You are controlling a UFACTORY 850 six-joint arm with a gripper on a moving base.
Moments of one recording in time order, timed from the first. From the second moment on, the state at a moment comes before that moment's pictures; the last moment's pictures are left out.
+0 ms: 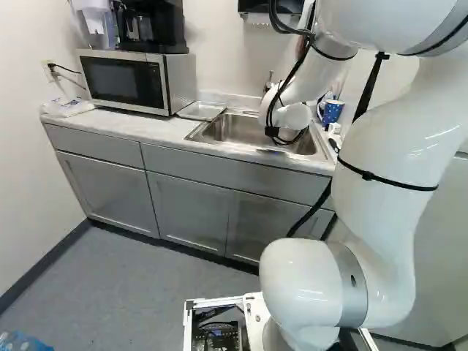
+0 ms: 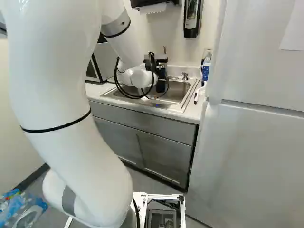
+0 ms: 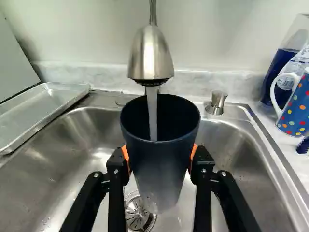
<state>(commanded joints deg) -10.9 -8.9 -46.3 -0.1 33.6 0.0</state>
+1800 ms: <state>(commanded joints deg) -10.9 -8.9 -46.3 -0.1 33.6 0.0</state>
